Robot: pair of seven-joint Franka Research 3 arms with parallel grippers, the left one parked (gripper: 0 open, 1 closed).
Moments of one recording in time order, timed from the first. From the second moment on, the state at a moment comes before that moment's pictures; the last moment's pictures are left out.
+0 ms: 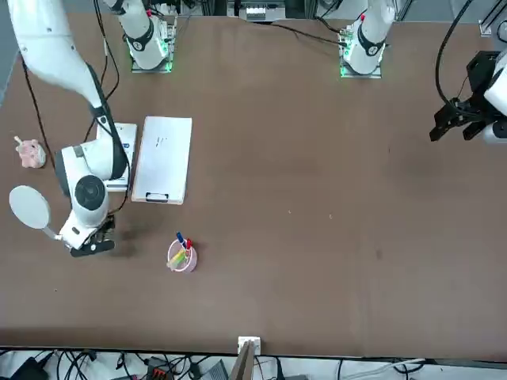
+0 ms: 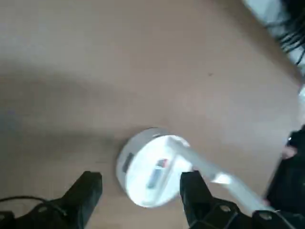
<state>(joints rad) 0.04 0.61 0.03 -1.60 -0.75 2.12 0.13</state>
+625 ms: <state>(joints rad) 0.04 0.63 0.03 -1.55 -0.90 2.08 -0.22</state>
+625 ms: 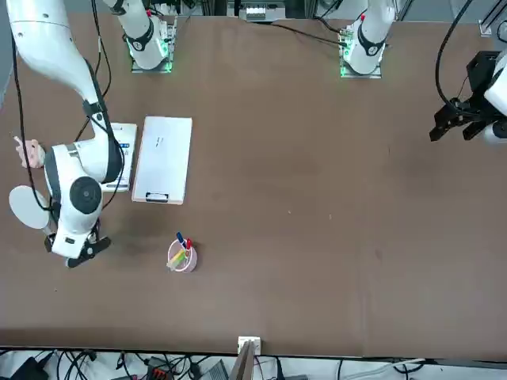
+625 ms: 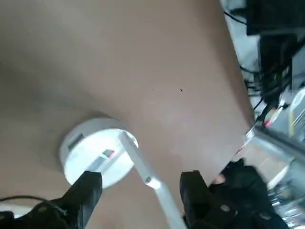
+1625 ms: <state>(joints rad) 0.04 0.69 0.03 -1.53 -1.02 1.92 -0.66</state>
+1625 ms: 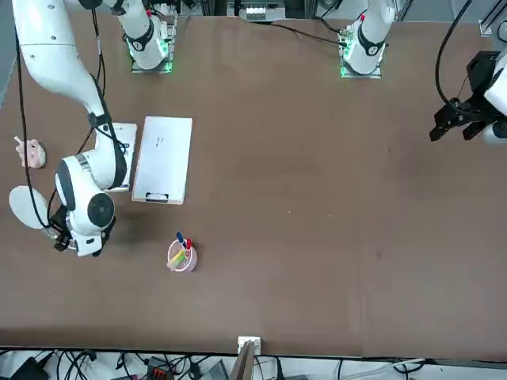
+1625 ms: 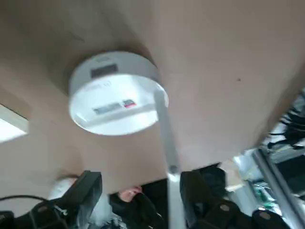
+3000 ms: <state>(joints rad) 0.07 0.78 0.02 -1.49 -1.19 1.92 -0.77</state>
